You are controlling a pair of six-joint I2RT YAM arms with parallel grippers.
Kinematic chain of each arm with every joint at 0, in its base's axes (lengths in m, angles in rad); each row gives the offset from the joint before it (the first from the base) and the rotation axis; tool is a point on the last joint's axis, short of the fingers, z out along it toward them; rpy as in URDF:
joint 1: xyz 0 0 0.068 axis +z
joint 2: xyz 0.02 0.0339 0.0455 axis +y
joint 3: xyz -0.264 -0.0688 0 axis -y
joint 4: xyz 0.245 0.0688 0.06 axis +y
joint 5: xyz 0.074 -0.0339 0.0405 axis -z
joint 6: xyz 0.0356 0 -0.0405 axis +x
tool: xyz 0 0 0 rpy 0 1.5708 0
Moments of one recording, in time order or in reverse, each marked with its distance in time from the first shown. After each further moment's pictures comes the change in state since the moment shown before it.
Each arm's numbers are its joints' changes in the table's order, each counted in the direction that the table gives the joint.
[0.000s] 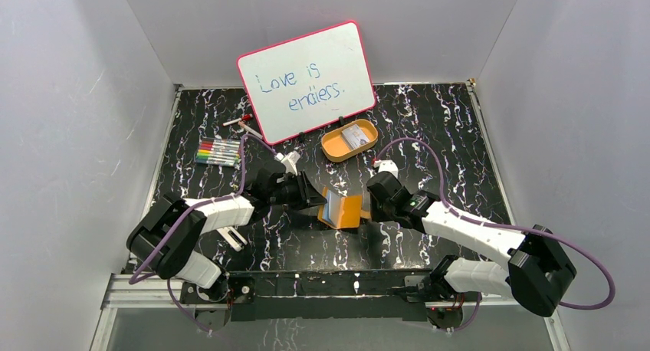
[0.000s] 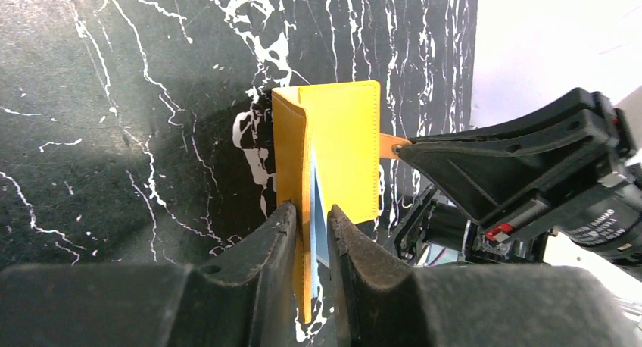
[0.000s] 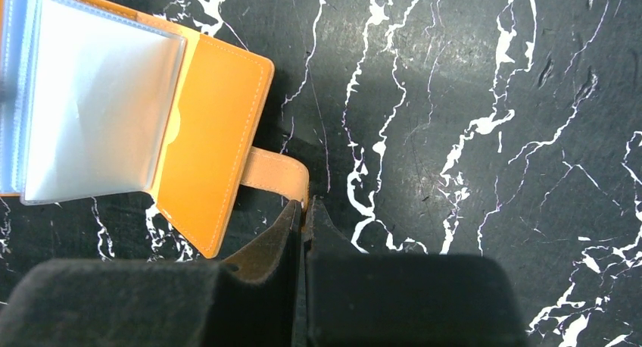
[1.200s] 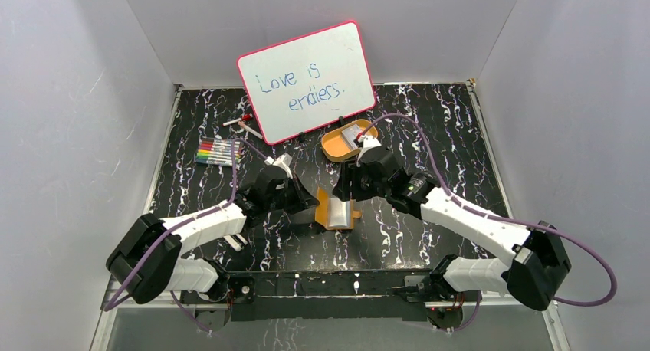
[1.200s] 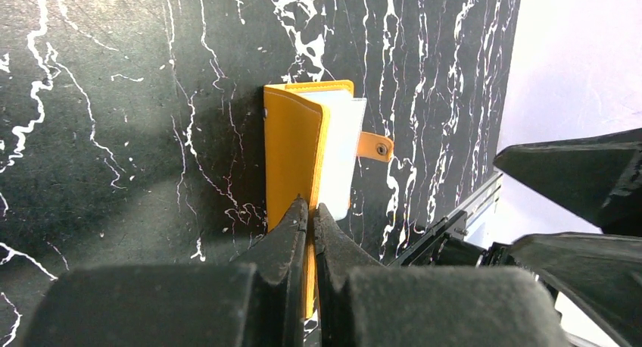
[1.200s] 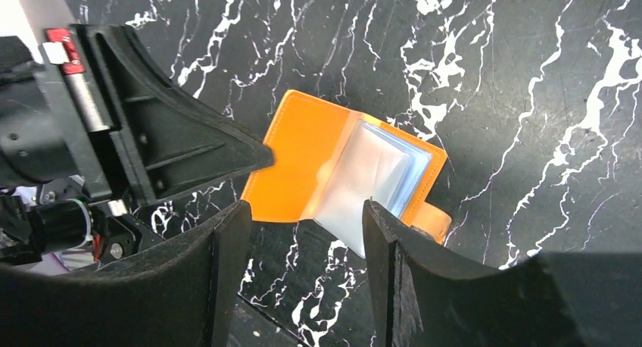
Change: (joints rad) left arm -0.078 -0.187 0.000 0.229 -0.243 -0.069; right arm 0.005 0.038 0.230 -0.113 -0.249 -0.014
